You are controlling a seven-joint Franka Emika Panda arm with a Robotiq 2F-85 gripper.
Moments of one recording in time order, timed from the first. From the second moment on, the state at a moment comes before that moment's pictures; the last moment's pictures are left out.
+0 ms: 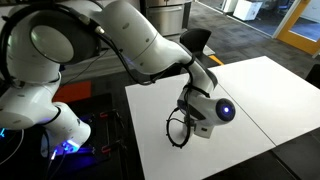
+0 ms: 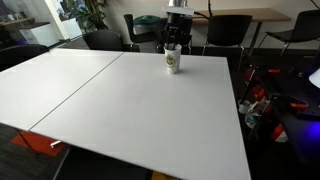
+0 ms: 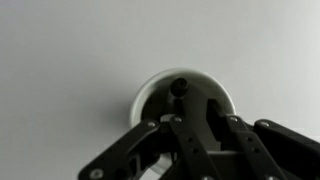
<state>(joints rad) -0.23 0.60 -0.17 -1.85 0.72 2.25 0.52</state>
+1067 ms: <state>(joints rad) -0.23 0.60 -0.19 -1.80 0.67 2.17 0.52</state>
